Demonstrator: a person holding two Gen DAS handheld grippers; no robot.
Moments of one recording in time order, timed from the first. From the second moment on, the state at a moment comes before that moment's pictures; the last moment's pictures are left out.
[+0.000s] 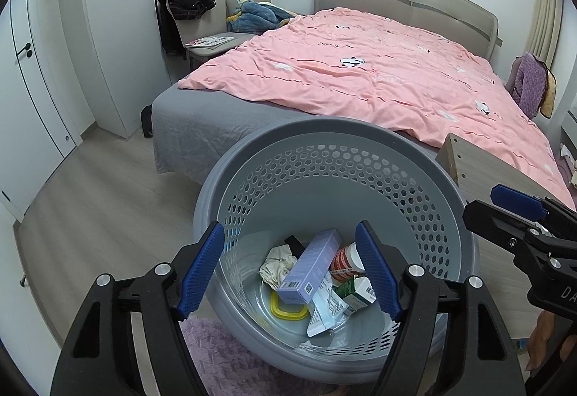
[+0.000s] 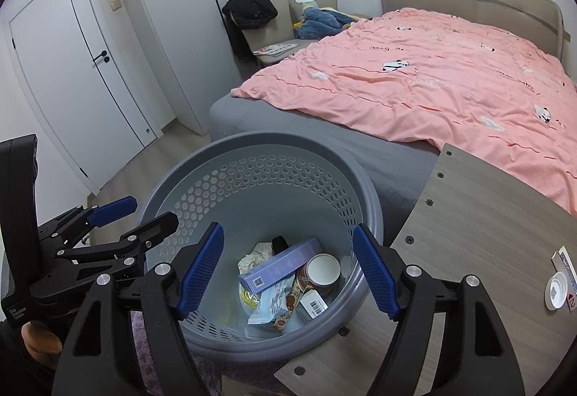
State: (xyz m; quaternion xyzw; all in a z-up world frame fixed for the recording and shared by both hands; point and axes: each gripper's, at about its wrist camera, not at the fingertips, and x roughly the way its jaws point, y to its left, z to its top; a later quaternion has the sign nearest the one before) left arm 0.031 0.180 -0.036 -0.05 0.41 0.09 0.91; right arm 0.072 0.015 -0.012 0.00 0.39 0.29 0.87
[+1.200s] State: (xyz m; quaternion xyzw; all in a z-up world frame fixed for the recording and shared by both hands) left arm 0.040 0.038 -0.023 0.03 0.42 -0.01 0.91; right arm 0.037 -0.162 -0.011 0.08 0.36 0.16 0.92
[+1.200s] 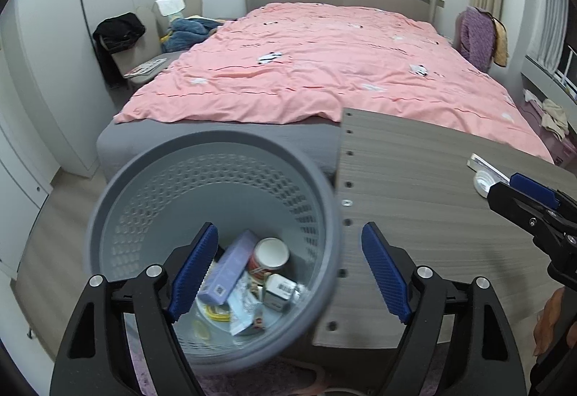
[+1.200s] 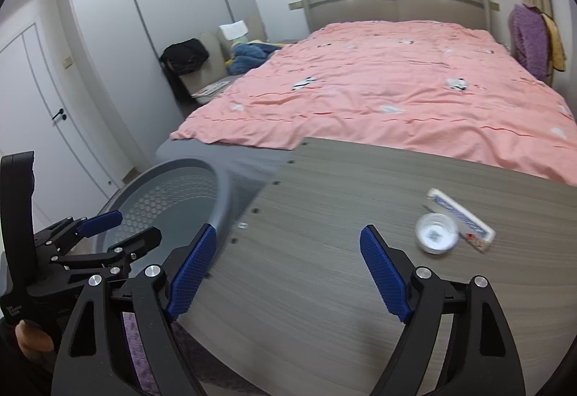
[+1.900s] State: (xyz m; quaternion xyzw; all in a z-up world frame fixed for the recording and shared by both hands) left arm 0.079 -0.141 -0.044 0.07 0.46 -0.15 0.88; right arm -0.002 -0.321 -0.034 0.14 0.35 0.02 0.93
